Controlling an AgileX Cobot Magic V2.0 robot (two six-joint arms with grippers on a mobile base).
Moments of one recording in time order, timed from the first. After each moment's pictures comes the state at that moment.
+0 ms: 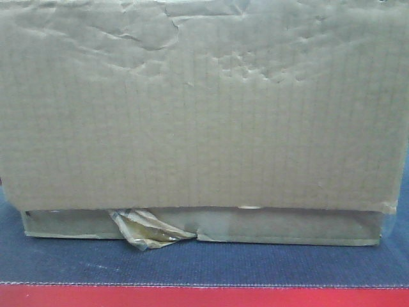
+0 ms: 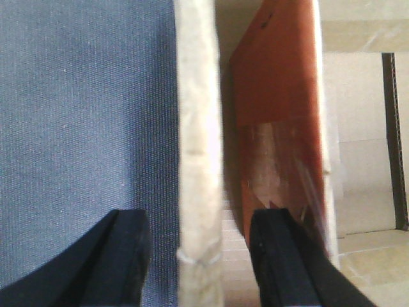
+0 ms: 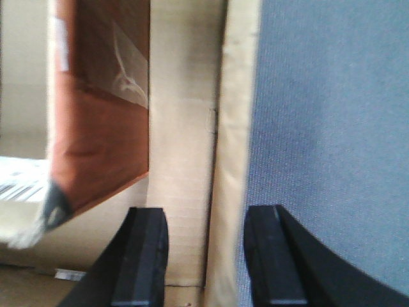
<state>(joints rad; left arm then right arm) -0.38 1.69 -1.62 0.12 1.22 -0.40 0.35 1.53 -1.44 -0.01 1.23 0.38</state>
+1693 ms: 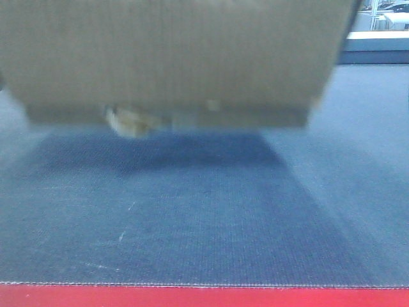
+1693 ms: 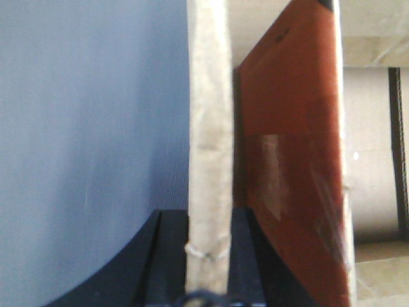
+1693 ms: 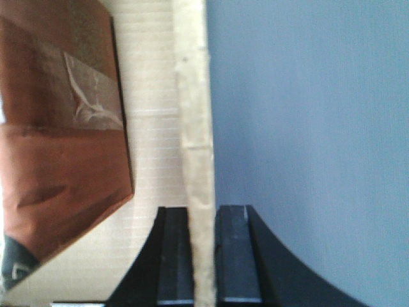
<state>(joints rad) -0.38 1.54 -1.72 0.39 1.09 -0.54 0.37 1.54 -1.63 -0.20 1.00 0.47</state>
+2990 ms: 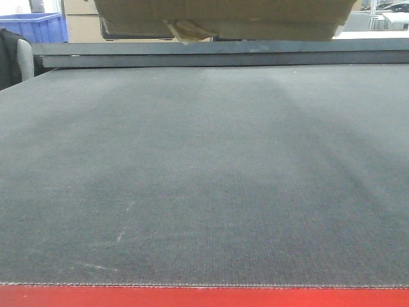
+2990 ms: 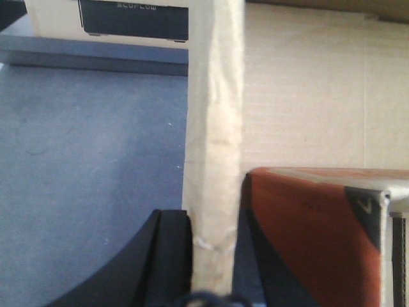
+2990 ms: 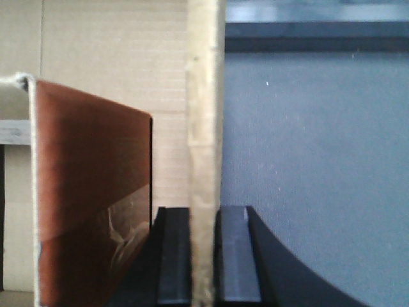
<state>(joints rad) -0.48 1.69 -1.99 0.53 0.88 -0.62 0.20 1.44 -1.60 -0.22 0.71 0.36</state>
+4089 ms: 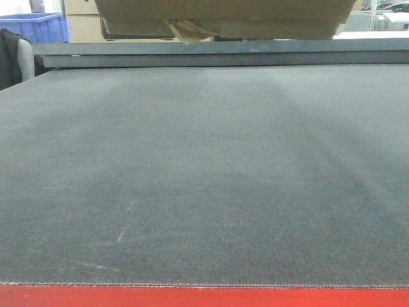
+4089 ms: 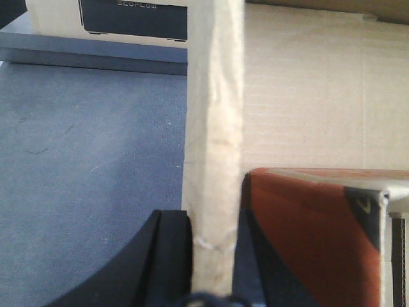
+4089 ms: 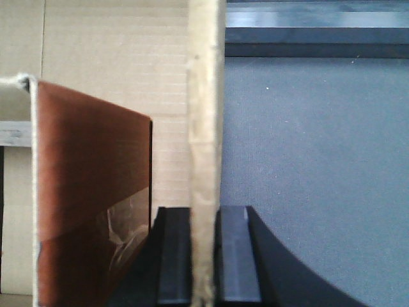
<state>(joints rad) -0.48 1.69 -1.99 0.53 0.88 -0.63 0.20 1.44 -1.60 -0.23 0.70 0.35</state>
